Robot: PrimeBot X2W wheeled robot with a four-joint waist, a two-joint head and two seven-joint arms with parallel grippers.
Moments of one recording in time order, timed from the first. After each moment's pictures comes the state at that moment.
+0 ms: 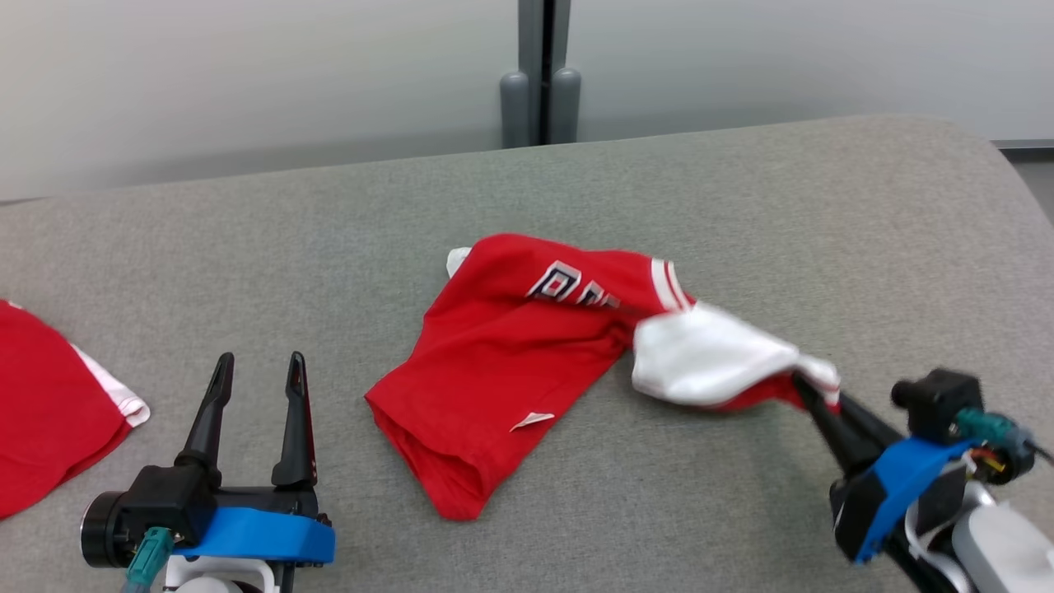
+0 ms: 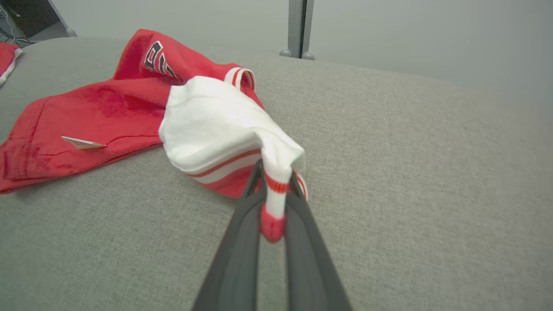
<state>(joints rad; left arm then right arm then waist) -0.06 0.08 -0.02 0.16 -0.15 -0.12 -0.26 -0.28 -0.44 0.36 0.32 0.48 0.13 -0.02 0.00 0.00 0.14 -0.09</state>
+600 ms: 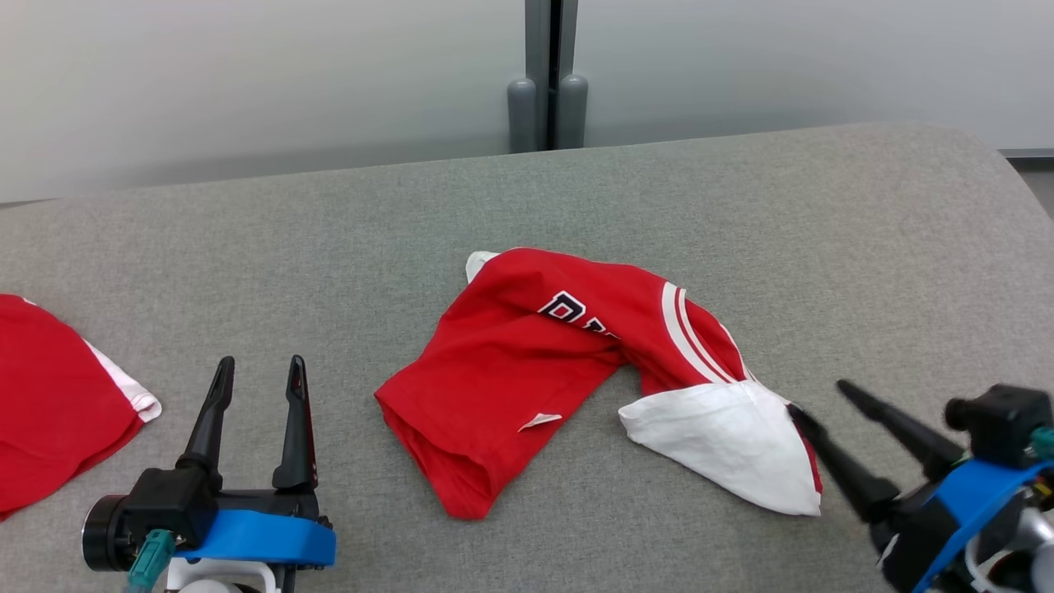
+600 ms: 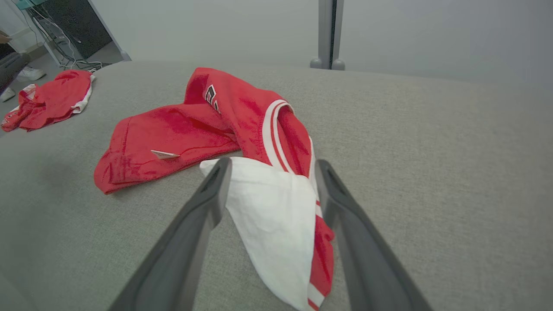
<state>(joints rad) -0.06 0.08 -0.02 0.17 -0.15 -0.12 -0.26 -0.06 -0.56 0.30 -0.09 0.64 0.13 0.17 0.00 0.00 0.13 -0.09</state>
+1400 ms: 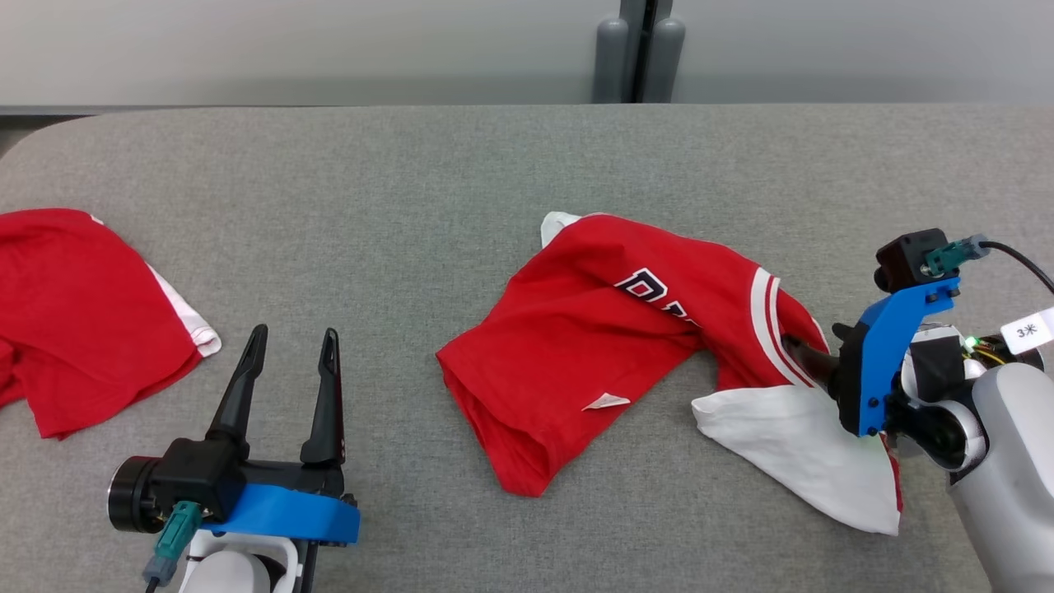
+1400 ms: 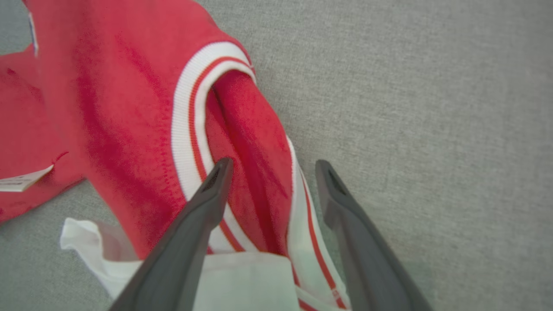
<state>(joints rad) -0.11 0.09 -0.08 0.17 -0.14 -0.12 -0.26 -0.52 -0.35 0.22 0.43 0.52 0.13 0.64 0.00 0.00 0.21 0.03</state>
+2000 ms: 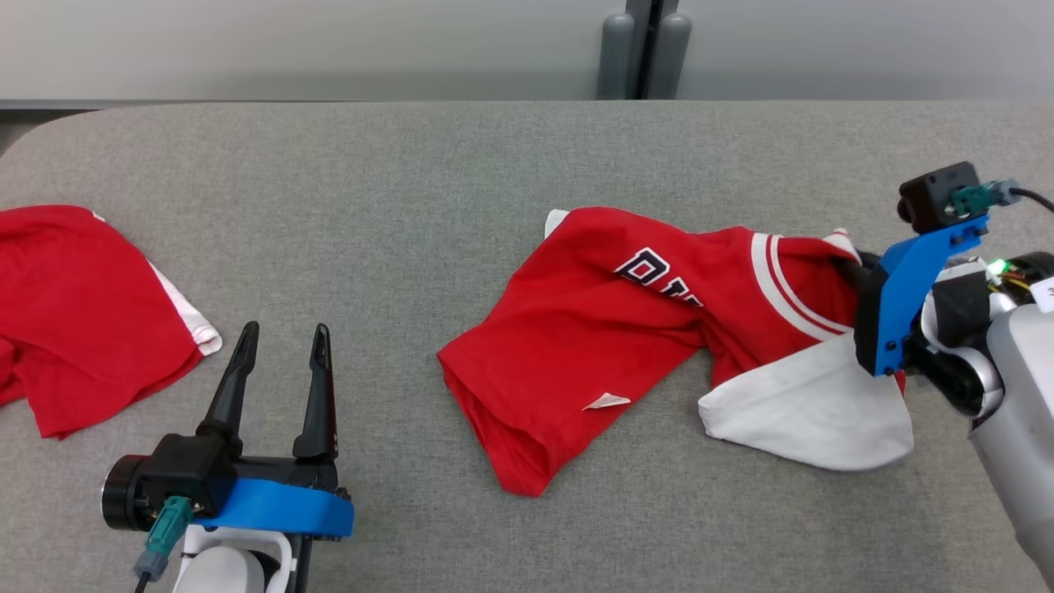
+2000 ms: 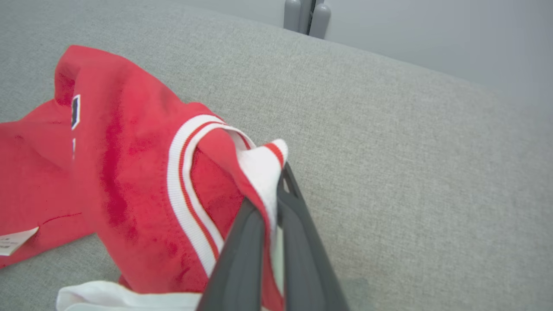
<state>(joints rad) -0.12 0.09 -0.06 0.19 -0.15 -0.12 -0.26 -0.66 -0.42 0.34 0.53 0.49 0.13 0.48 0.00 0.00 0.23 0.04</state>
